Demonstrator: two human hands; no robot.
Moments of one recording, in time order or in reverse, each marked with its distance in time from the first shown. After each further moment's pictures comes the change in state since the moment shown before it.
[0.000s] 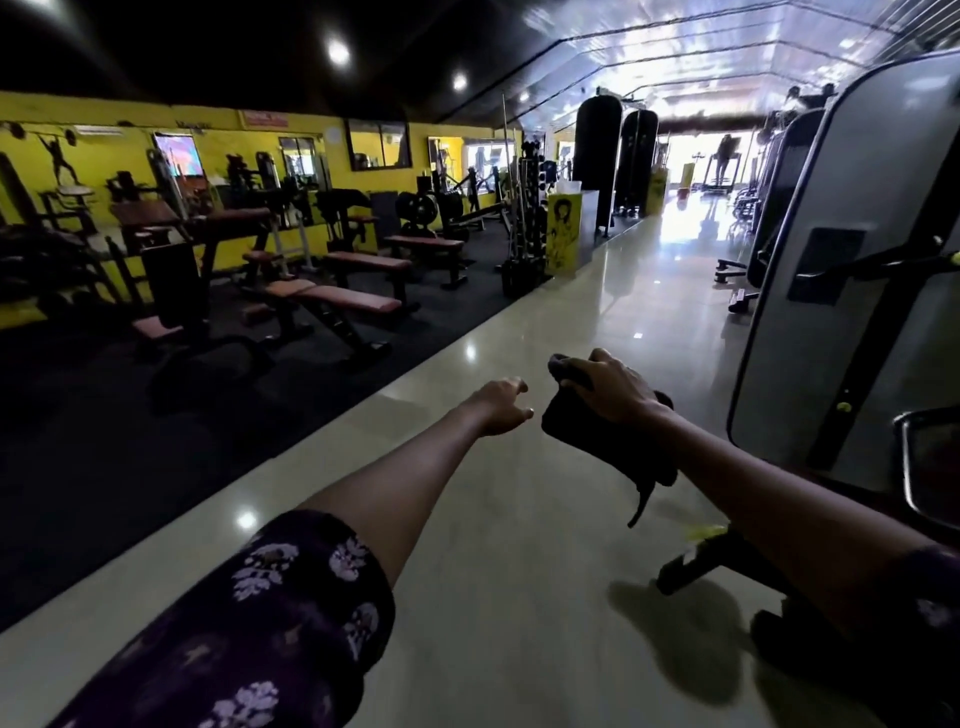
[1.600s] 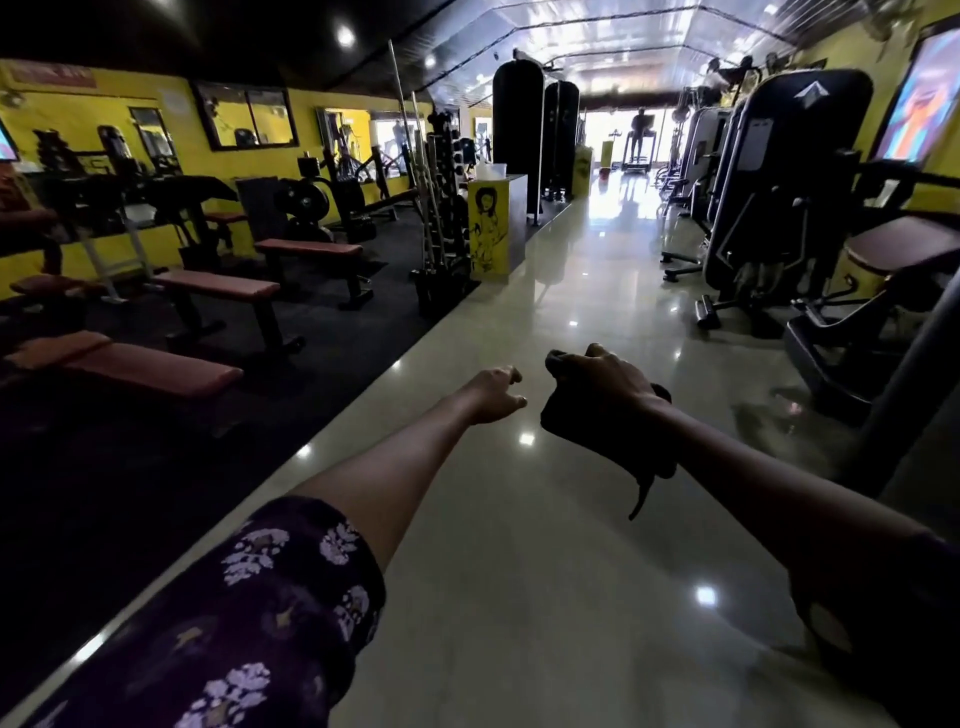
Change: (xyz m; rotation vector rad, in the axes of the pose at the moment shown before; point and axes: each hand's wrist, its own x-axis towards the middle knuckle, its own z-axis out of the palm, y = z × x) left_hand 1.055 -0.114 -0.019 -0.046 -0.108 0.147; right_hand 0.856 0.510 0.181 -0.113 -0.038 0.153
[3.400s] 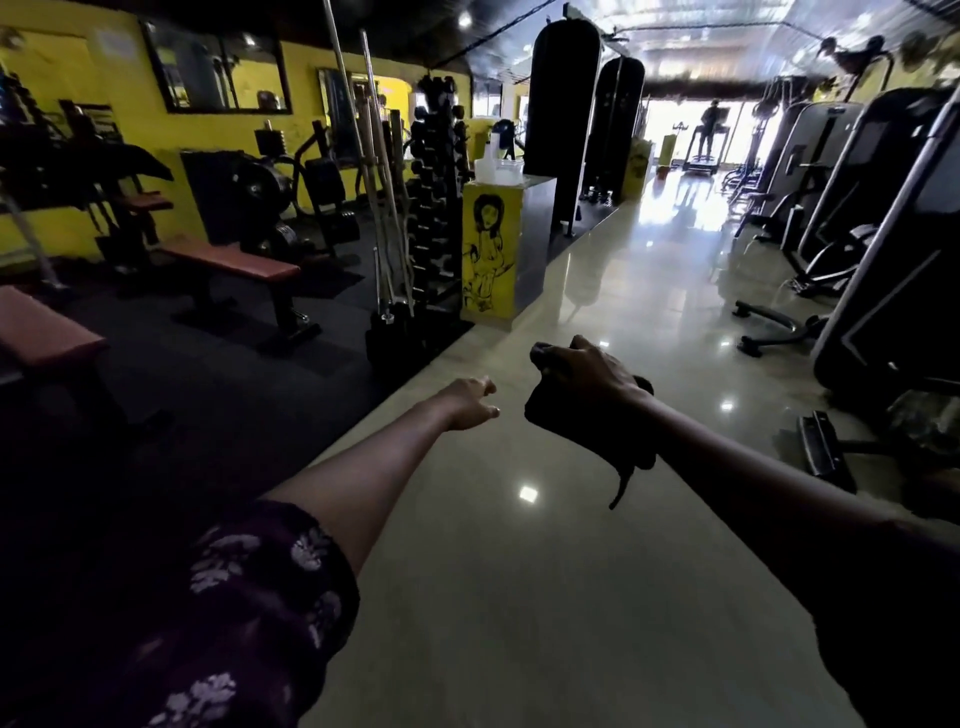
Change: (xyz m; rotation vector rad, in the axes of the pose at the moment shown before) left_hand 1.303 -0.165 -0.093 -0.056 -0.007 -0.171; right_hand 1.201 0.634 0.189 0.012 -0.057 -0.094
